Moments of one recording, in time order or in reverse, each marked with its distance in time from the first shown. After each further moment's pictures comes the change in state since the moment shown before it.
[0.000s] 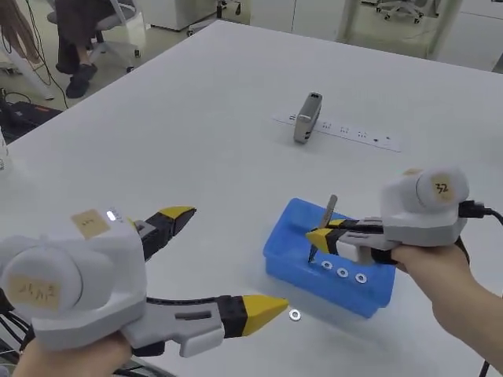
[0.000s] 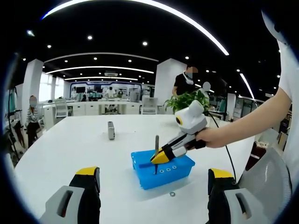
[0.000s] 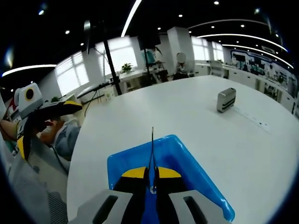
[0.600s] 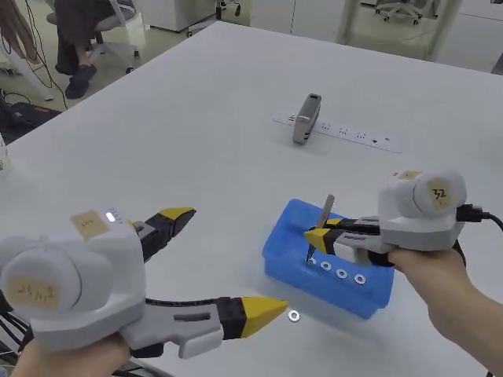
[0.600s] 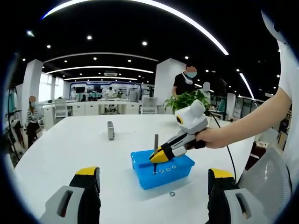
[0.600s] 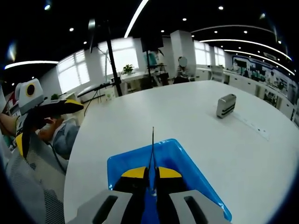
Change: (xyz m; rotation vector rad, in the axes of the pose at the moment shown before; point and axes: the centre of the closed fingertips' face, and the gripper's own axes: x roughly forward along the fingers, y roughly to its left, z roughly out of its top) left arm 0.001 0.000 0.000 0.003 0.002 -0.003; right arm -0.001 -0.002 0.005 -0.040 -0.025 -0.018
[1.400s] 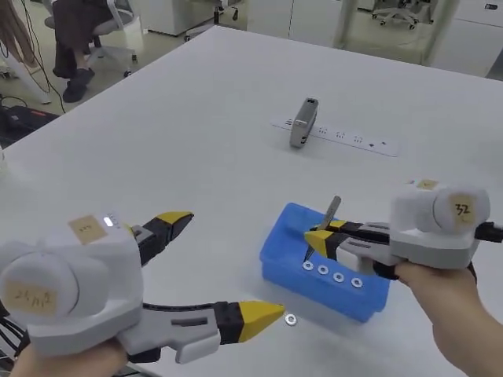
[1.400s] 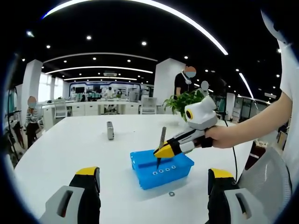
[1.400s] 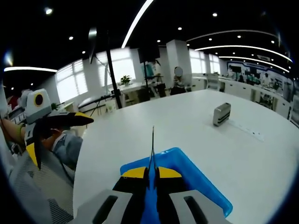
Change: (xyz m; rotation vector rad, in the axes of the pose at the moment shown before) left arm 0.000 -0.002 0.000 0.003 0.000 -0.005; right arm -0.025 0.016 0.018 0.028 -0.120 -0.031
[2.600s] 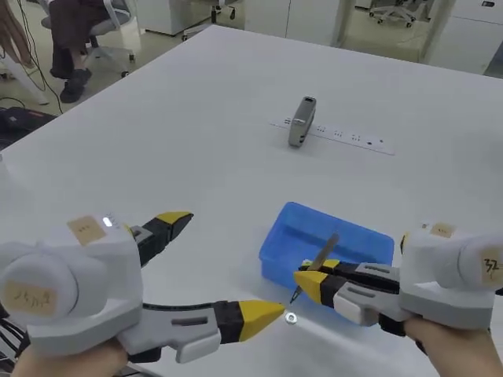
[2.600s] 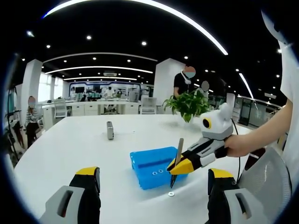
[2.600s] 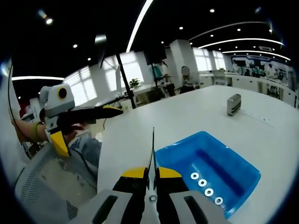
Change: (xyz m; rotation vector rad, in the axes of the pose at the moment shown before) left arm 0.000 0.001 0.000 -0.004 0.000 -0.001; right arm -0.008 0.052 -0.031 0.045 0.006 0.109
